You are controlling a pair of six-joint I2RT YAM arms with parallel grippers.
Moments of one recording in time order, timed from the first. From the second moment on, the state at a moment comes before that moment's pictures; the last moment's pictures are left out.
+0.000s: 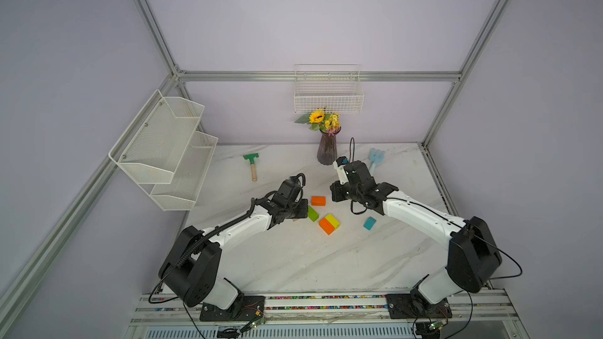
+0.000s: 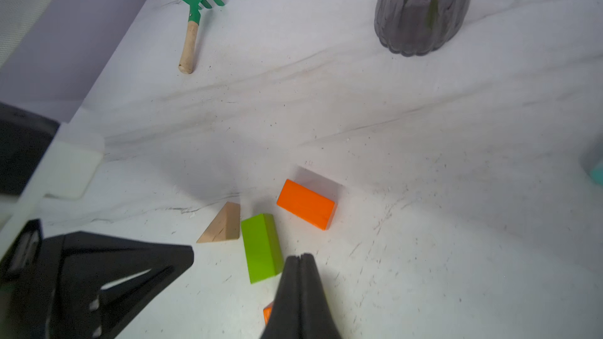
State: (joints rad) left arm -0.59 1.50 0.94 -0.34 0.03 -0.56; right arm 0.60 1.65 1.23 -0.30 -0.03 0.31
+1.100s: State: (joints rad) left arm -0.62 1.72 0.98 -0.34 0.08 -0.65; right arm 0.52 2.16 1.51 -0.38 -0.31 0.16
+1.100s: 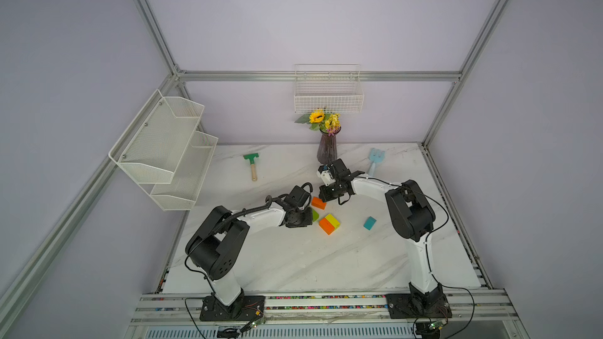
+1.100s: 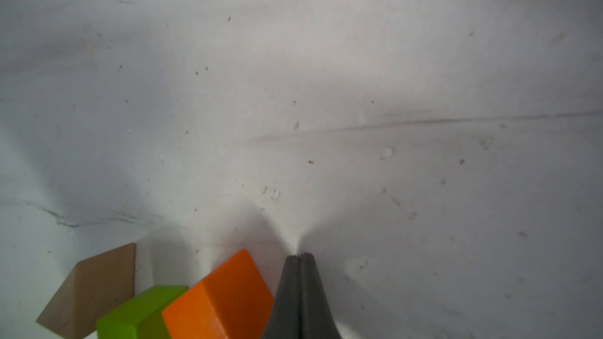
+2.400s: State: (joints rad) left arm -0.63 1.80 1.06 -0.32 0.07 -0.65; right arm 0.55 2.11 1.47 -0.39 -0.30 0.14
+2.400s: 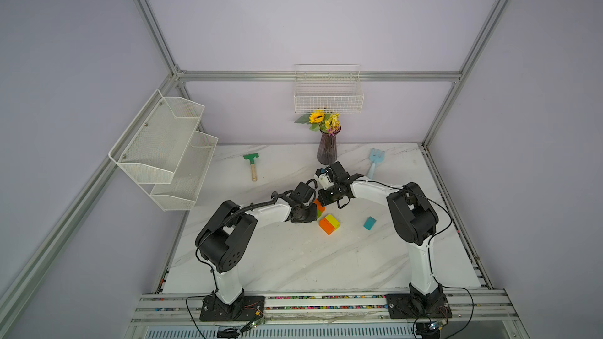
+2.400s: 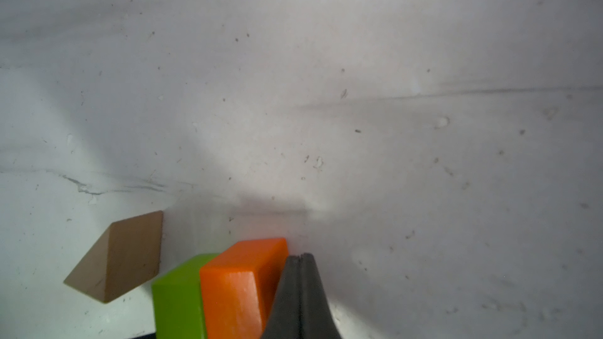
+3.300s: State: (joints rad) left arm -0.64 1.82 1.08 -0.35 0.07 -0.65; right arm 0.56 2.03 1.36 -0.38 -0.26 0.14
